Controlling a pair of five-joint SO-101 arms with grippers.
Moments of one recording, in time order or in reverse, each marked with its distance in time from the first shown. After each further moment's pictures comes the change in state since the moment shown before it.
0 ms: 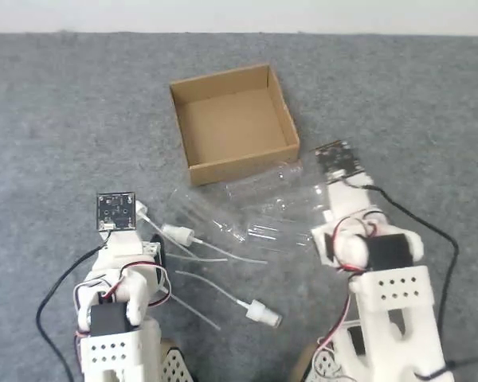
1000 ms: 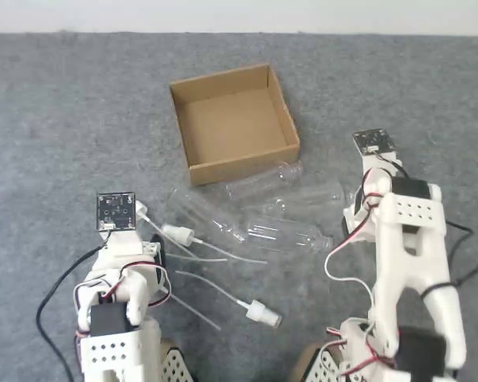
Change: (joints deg) left arm 0.0 0.0 0.0 0.0 0.0; right arm 14.0 34.9 -12.3 -3.5 5.1
